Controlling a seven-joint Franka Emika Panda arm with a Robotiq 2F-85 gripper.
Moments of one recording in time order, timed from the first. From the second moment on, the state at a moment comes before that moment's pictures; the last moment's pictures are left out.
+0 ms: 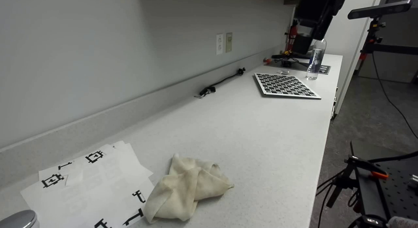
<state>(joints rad) 0.06 -0.47 0.35 -2.31 -0.06 1.97 0.56</state>
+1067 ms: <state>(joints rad) 0.09 0.02 0.19 -1.84 0.06 2.03 0.31</state>
